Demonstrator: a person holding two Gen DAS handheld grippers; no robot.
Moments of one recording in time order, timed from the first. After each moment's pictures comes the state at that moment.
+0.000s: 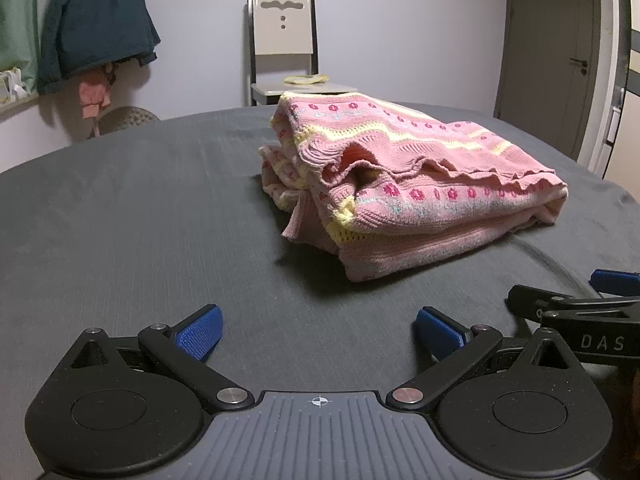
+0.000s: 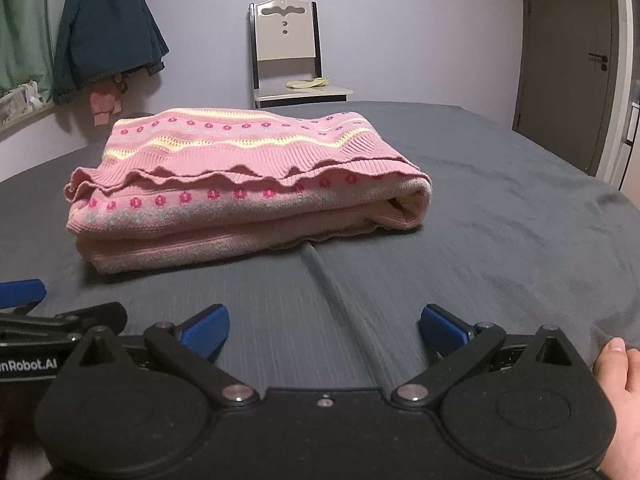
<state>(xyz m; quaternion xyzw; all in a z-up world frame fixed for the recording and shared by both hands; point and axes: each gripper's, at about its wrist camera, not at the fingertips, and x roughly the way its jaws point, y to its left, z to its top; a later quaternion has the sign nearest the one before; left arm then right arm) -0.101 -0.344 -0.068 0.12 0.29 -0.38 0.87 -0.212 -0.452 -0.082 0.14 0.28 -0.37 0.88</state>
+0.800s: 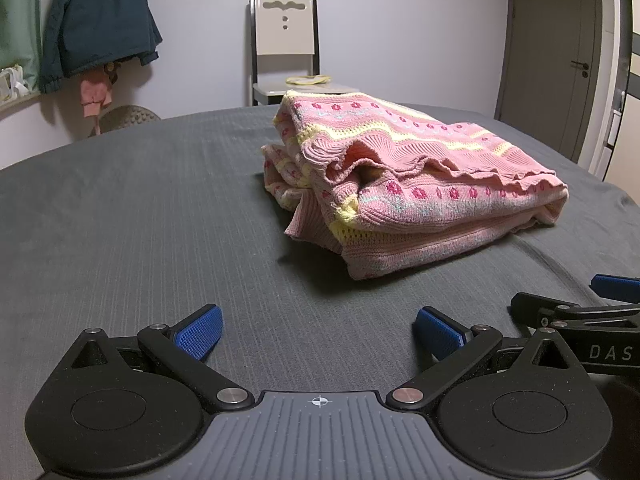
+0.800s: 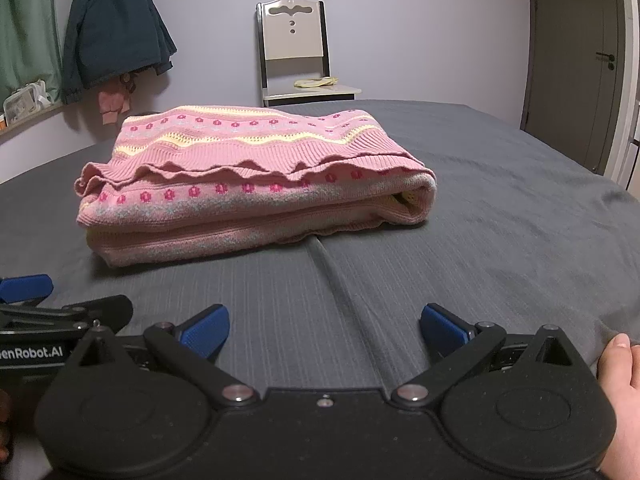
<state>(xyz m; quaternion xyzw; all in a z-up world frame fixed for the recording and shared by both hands) -0.101 -0.342 -0.070 0.12 0.29 -0.38 0.87 -0.215 -0.449 -0.081 0.14 0.28 -0.36 0.88</state>
